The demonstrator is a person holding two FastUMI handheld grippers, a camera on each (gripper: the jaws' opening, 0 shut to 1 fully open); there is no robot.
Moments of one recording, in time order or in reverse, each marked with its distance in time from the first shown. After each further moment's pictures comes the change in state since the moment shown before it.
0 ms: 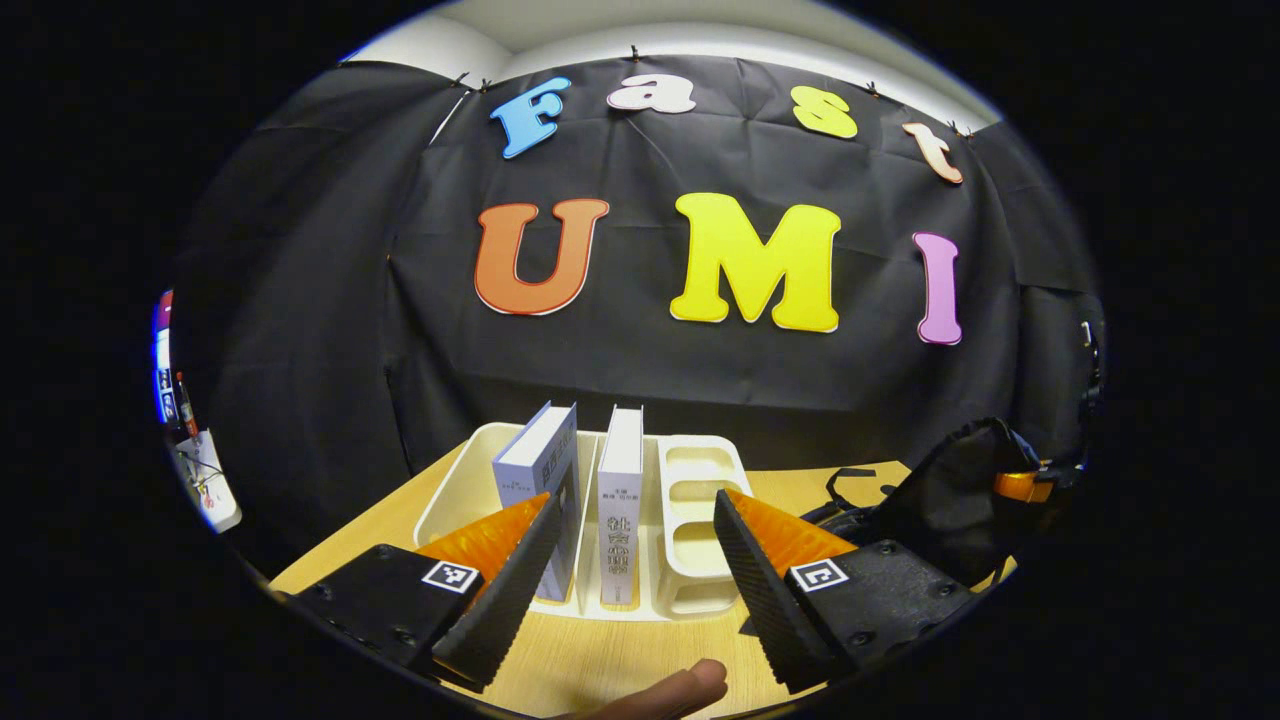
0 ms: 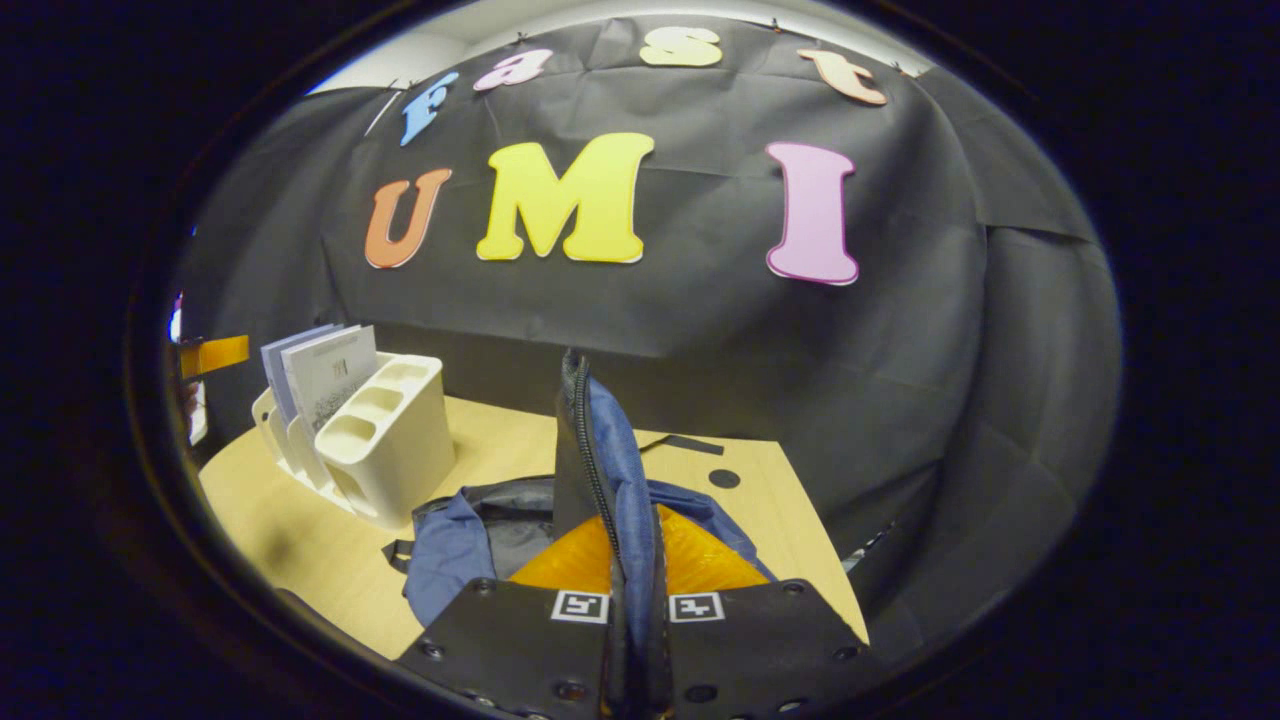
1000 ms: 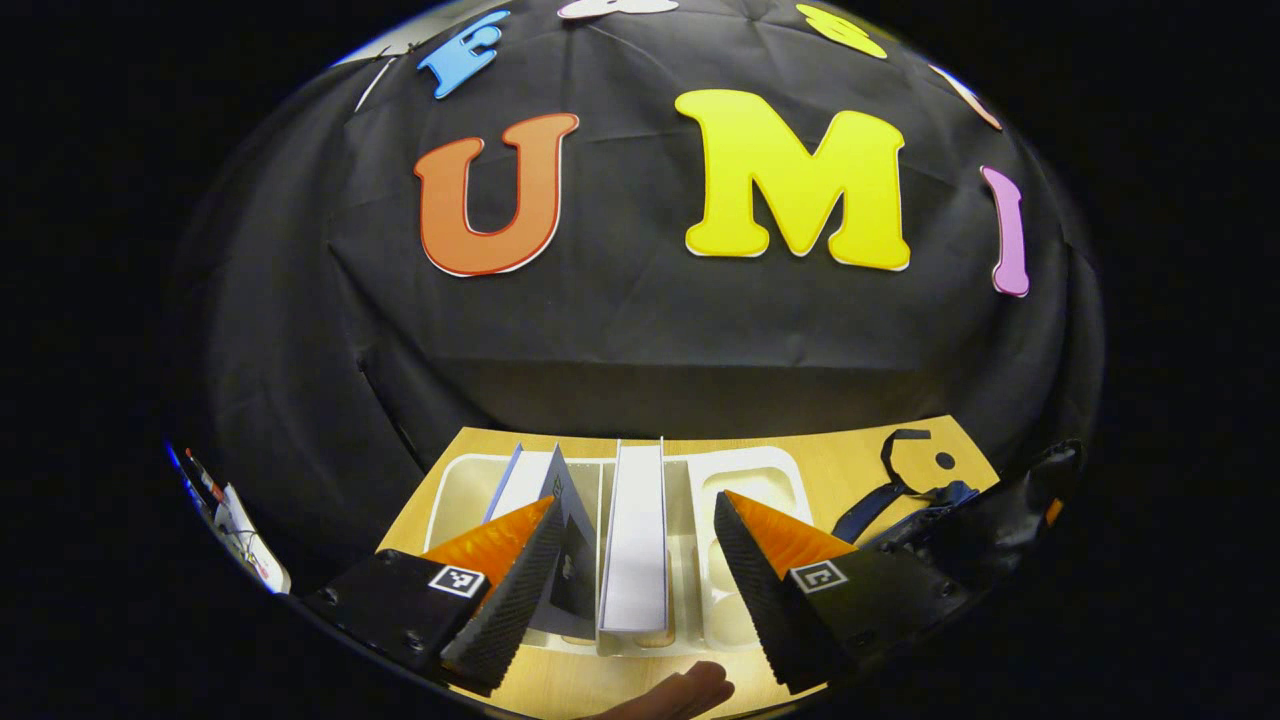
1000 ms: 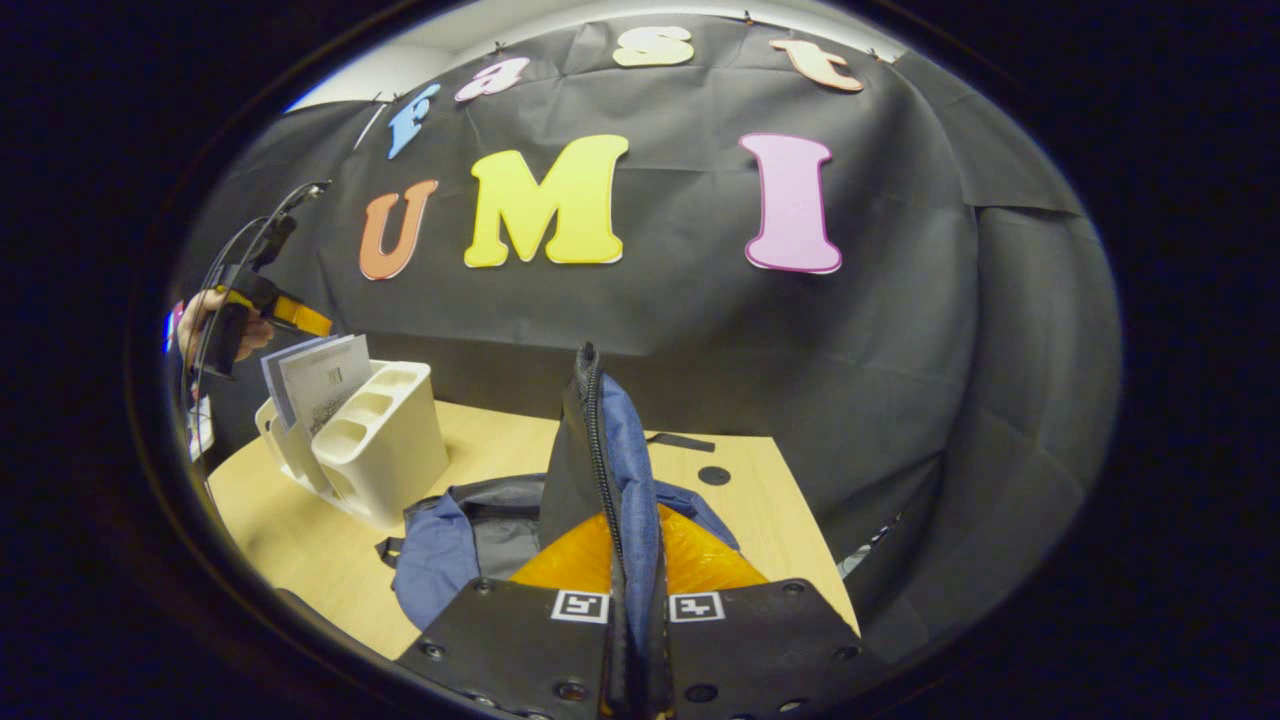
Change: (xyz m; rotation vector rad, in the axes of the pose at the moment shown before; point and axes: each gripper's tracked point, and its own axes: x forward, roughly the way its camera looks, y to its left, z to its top) left arm 0.134 0.013 0.008 0.119 0.363 0.039; right arm 0.003 -0.025 -0.008 0.017 -0.019 0.017
